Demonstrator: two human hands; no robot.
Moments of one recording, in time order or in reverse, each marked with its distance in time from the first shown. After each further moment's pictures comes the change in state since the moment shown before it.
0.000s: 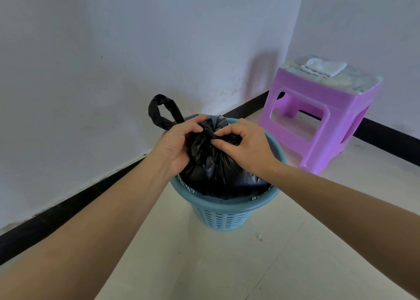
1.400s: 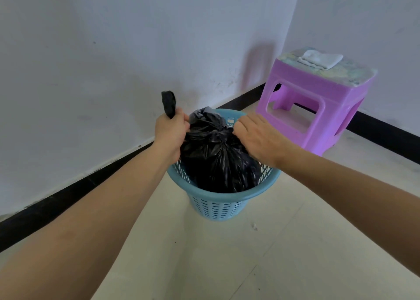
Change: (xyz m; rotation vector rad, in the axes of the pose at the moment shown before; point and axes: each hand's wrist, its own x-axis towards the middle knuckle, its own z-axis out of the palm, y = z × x) left_hand 0.015 -0.008 -0.004 0.389 0.405 0.214; right_hand 0.000 0.030 -0.033 -0.879 -0.292 -0.577
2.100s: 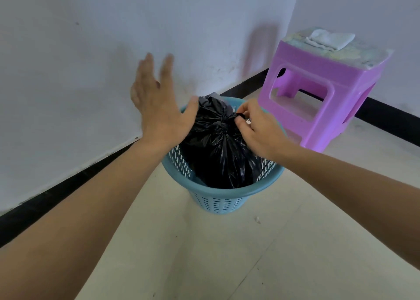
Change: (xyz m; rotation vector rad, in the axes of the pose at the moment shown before) left_hand 0.004 0.002 -0.010 0.928 0.212 0.839; right_hand 0.001 -0.016 0.011 0.744 -0.046 0.669
